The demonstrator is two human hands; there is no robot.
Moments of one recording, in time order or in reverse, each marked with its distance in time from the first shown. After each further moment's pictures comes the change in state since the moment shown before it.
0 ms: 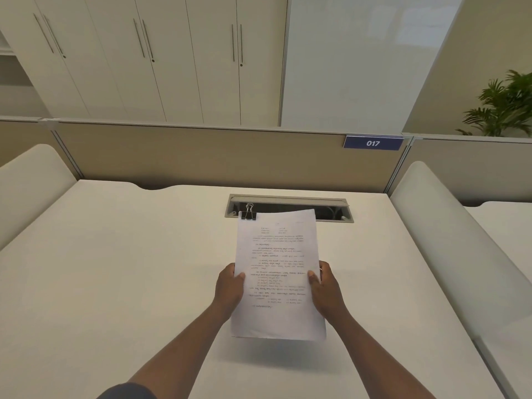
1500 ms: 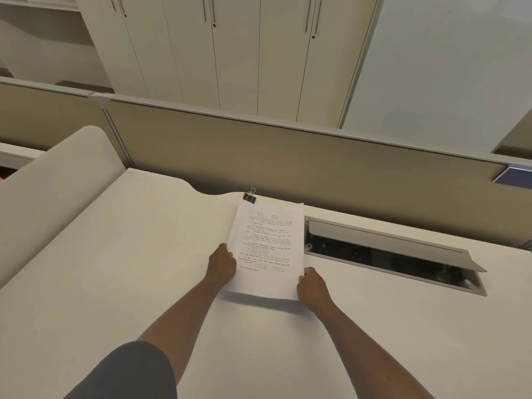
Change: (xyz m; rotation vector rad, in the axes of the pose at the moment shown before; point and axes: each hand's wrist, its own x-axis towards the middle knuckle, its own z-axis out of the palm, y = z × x) left_hand 0.268 -0.021 -0.189 0.333 0.199 -0.121; right_hand 0.210 -0.093 0.265 -0.356 -0.290 0.178
